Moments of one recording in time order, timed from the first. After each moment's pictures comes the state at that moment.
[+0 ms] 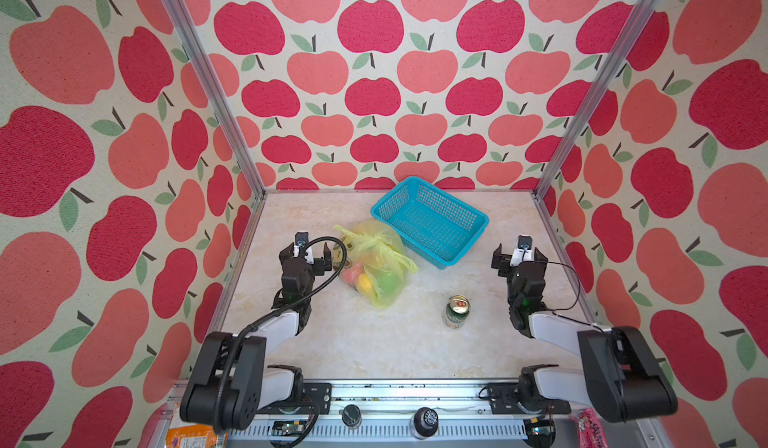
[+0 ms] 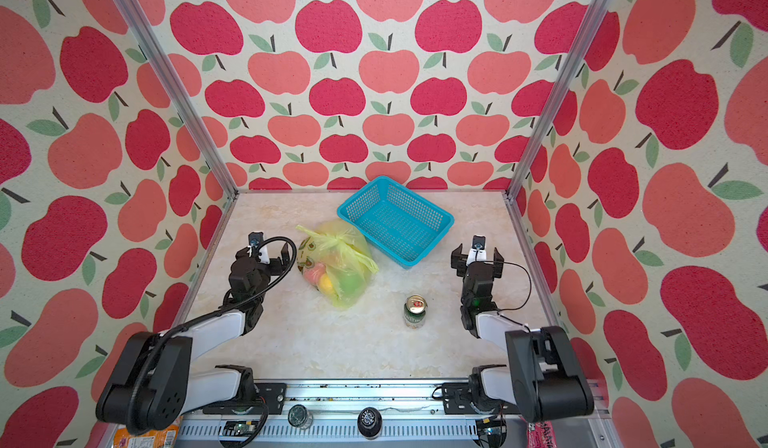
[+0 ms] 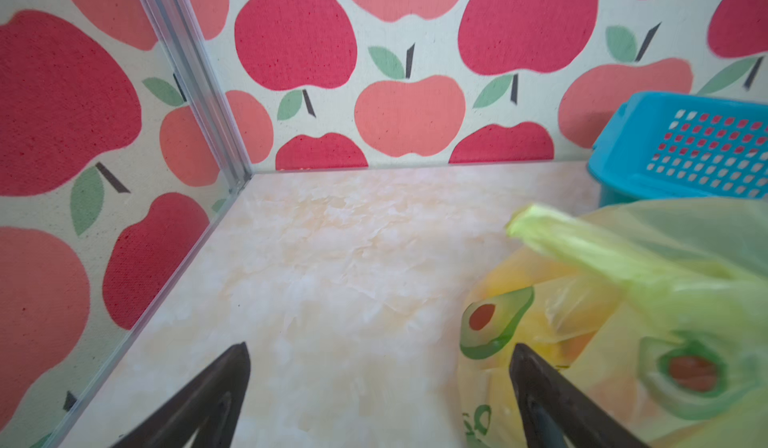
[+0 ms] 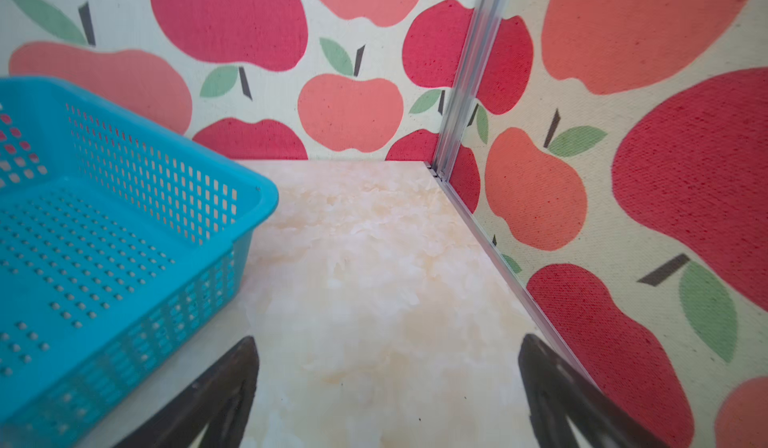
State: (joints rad) left arm -0.14 1.15 0.40 0.62 -0.16 0.02; right arm 0.21 1.15 0.31 0.73 0.46 -0.03
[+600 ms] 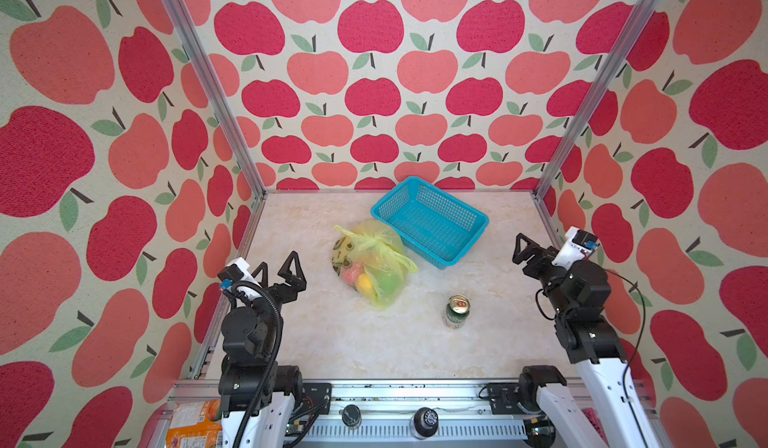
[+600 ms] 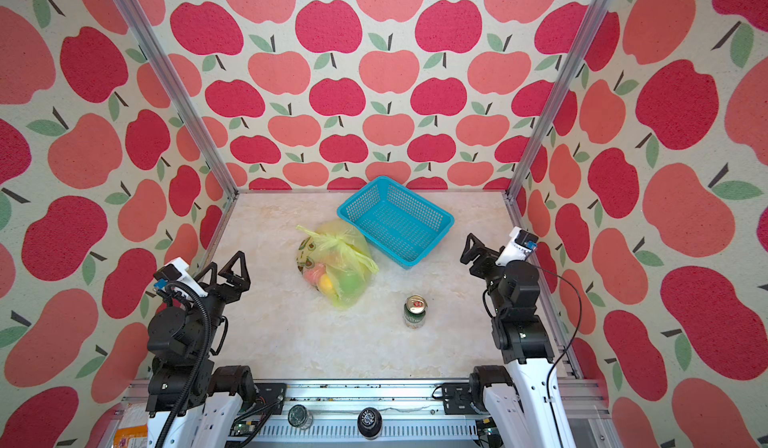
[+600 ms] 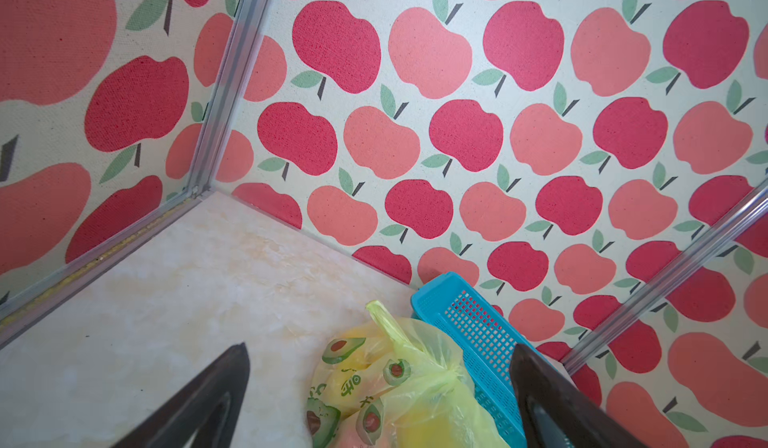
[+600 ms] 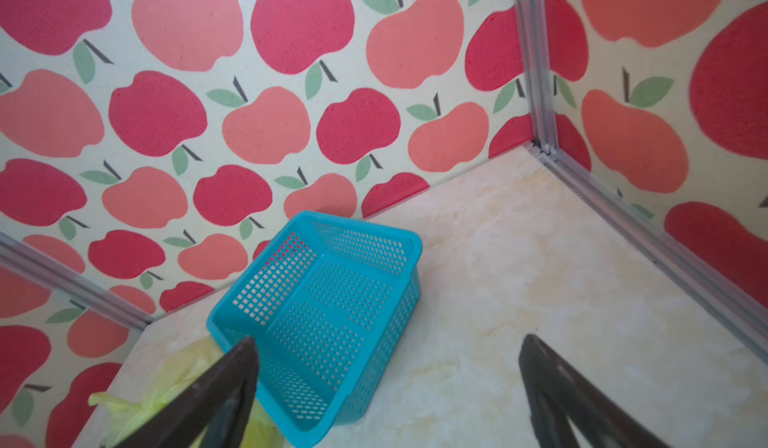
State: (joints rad) left arm 0.02 0.20 0.54 -0.30 0.06 -0.54; right arm 0.16 0.72 0.76 -0.29 -0.02 0.48
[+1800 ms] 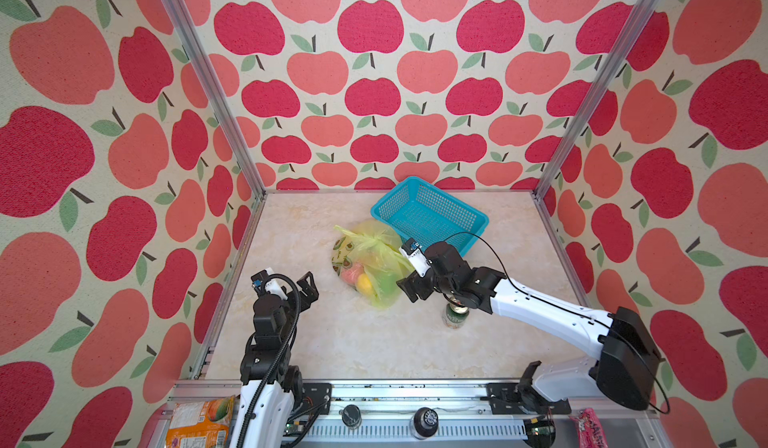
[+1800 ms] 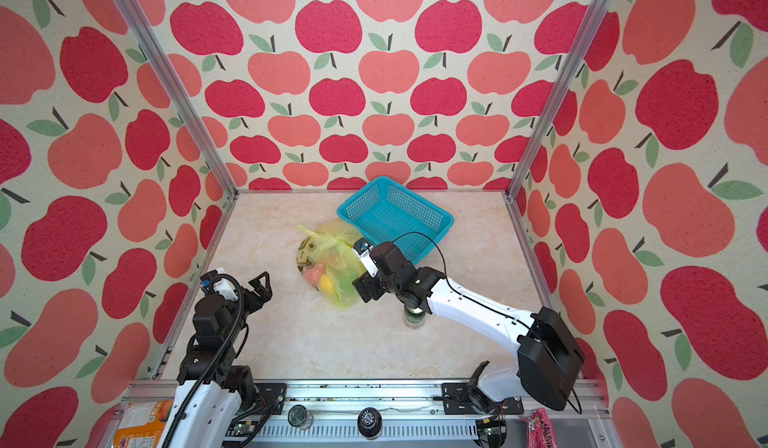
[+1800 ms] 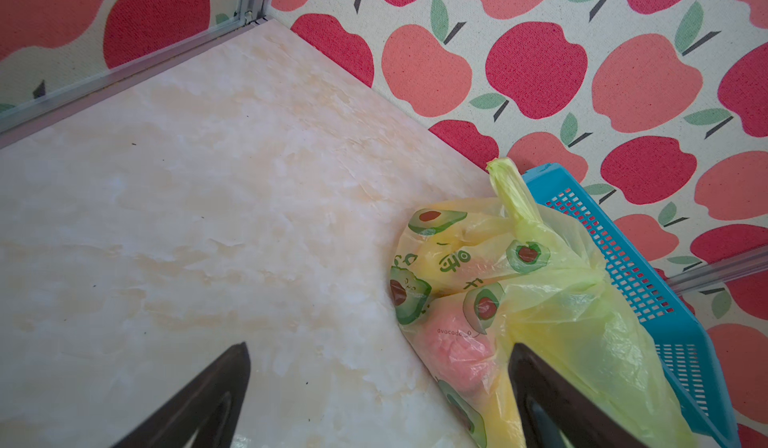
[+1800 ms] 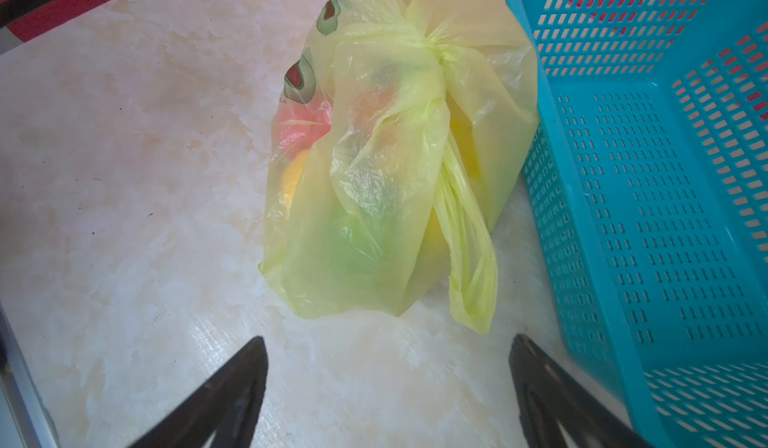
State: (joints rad) left arm 0.03 0.41 0.26 -0.20 0.05 -0.55; right arm 0.95 1.42 1.01 -0.31 0.05 0.02
